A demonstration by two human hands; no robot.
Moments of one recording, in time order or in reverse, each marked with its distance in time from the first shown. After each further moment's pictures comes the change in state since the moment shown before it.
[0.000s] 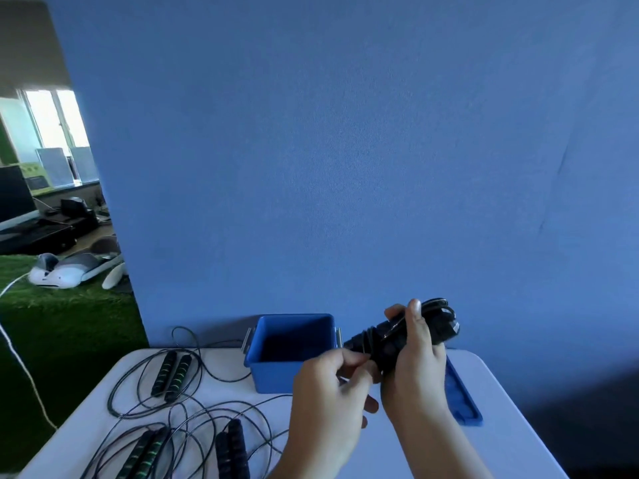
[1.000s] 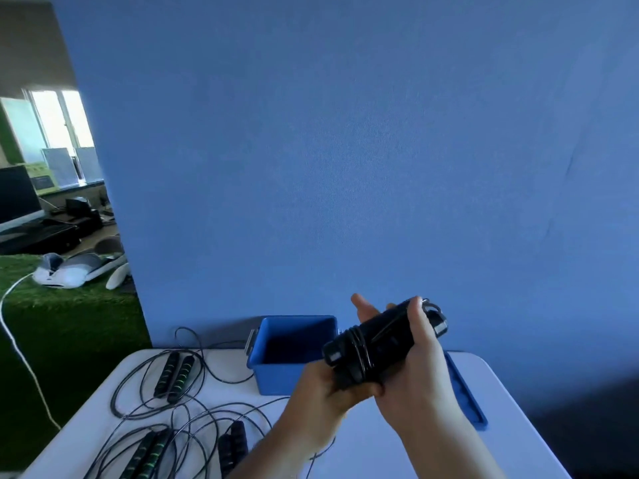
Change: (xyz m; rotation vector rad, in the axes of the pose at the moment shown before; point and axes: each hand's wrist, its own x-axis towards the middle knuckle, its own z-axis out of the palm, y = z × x) left_hand 0.032 -0.035 -0.023 0.047 -0.317 0.140; right_hand -0.013 -0.020 0.013 0.170 -0.316 0.356
